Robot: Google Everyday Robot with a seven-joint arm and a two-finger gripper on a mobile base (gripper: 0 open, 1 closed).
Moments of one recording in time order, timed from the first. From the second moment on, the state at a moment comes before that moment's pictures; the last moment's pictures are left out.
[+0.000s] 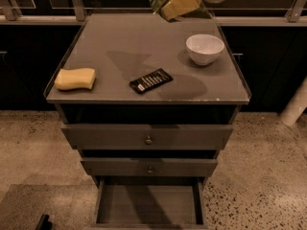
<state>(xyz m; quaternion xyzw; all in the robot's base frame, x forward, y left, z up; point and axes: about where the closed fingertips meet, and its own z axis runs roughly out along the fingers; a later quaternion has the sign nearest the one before) 0.630 -0.069 1.055 -0.47 0.75 0.19 0.42</state>
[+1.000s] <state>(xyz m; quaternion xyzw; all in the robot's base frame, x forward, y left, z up) 0.609 -0.067 1.050 -0.45 0.75 0.19 0.45</state>
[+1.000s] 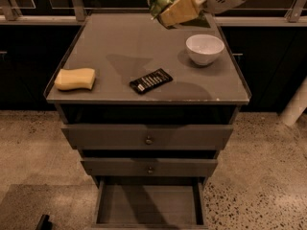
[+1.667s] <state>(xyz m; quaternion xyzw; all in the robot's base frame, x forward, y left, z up) 0.518 0.001 1.072 -0.37 0.72 0.29 0.51</state>
